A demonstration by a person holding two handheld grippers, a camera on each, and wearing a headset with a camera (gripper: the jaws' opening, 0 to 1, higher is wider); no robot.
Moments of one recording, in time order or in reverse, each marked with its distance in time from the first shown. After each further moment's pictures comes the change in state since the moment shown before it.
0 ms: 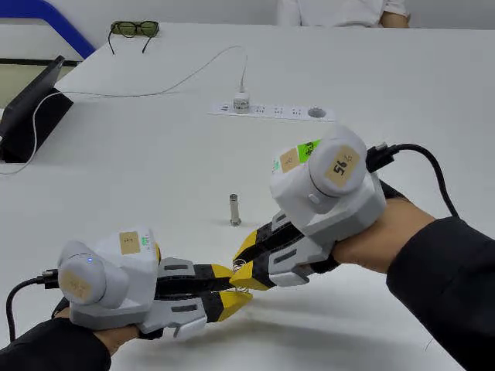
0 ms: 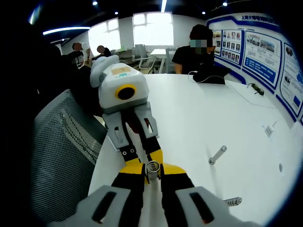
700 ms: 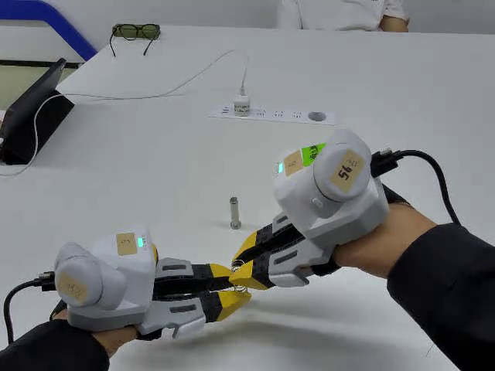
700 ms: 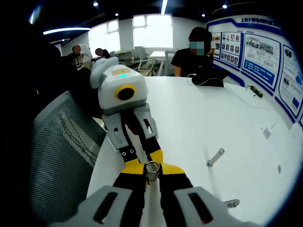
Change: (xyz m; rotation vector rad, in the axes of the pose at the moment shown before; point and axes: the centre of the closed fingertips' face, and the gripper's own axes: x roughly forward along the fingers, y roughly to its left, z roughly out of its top) left arm -0.002 0.003 0.004 0.001 -0.018 0.016; right arm -0.001 -0.002 0.005 -0.007 -0.021 -0.014
